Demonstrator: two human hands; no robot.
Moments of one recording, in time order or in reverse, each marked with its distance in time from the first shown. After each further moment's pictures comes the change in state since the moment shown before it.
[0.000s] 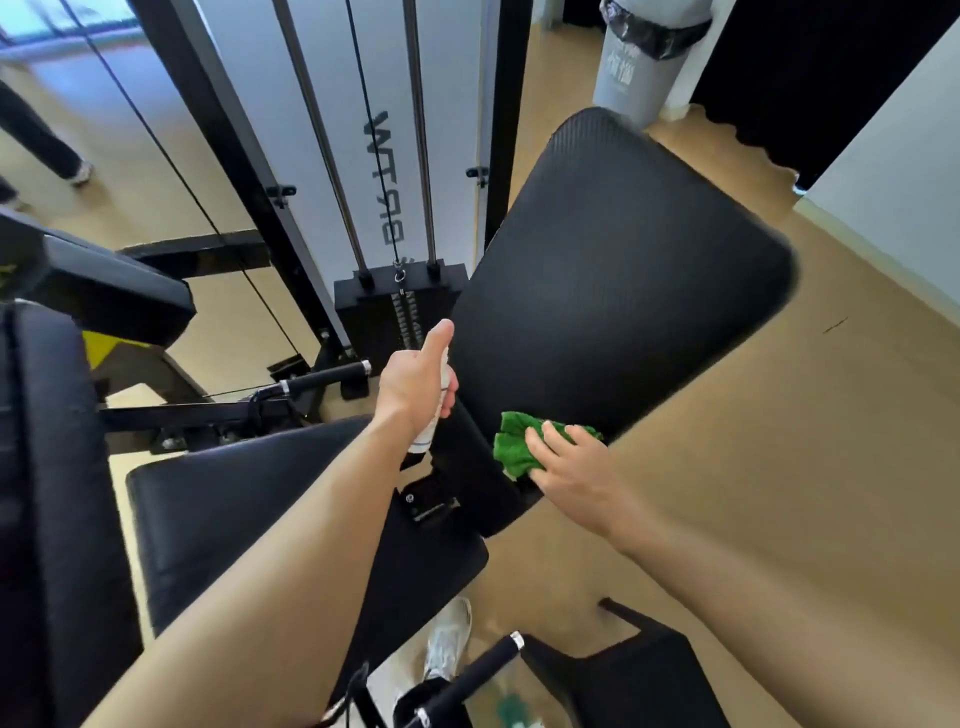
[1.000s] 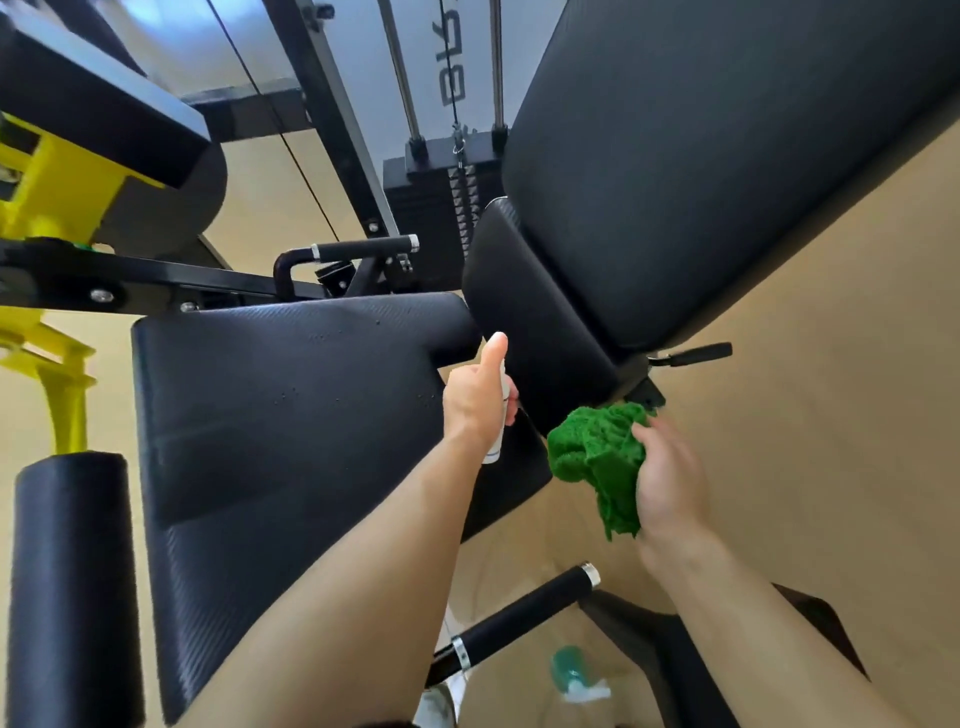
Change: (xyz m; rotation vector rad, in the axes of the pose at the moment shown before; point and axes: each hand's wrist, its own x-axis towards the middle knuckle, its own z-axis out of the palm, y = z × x) left_hand -0.018 -0.264 0.052 -0.080 0.192 -0.175; right_hand -0.033 -0.170 0.083 2.115 0.358 1.350
